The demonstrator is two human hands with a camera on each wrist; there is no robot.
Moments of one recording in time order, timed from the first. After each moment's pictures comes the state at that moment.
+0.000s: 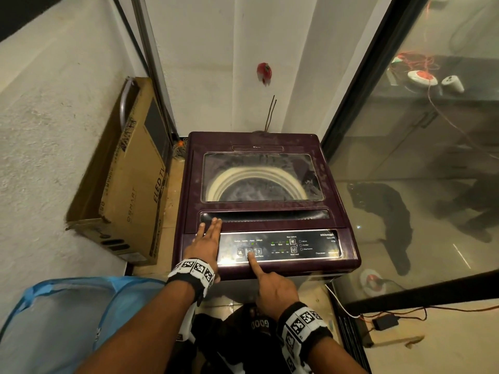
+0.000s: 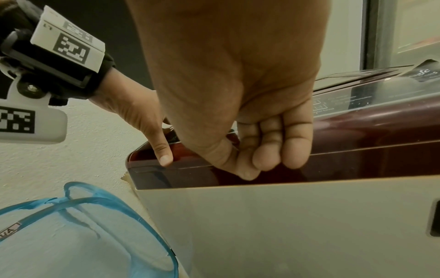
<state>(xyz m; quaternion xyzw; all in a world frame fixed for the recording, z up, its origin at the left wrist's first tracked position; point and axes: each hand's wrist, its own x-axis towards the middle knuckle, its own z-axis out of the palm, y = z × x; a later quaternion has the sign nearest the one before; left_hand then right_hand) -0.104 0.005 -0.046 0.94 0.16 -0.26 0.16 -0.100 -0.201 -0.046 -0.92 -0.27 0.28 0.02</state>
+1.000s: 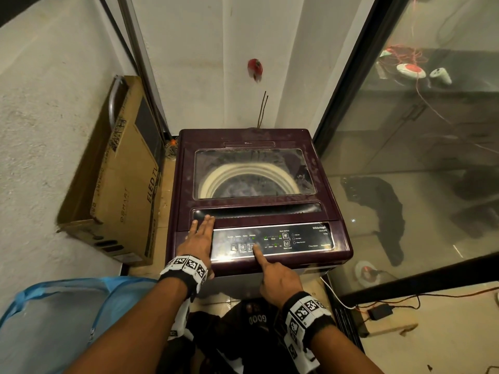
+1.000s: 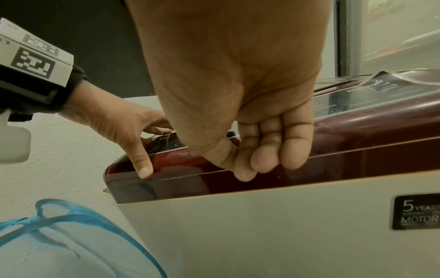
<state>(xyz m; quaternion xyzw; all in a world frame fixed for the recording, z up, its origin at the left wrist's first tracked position) -0.105 0.008 -0.054 0.94 0.16 -0.24 0.17 -0.088 -0.217 -0.041 -0.93 -0.23 0.28 0.04</state>
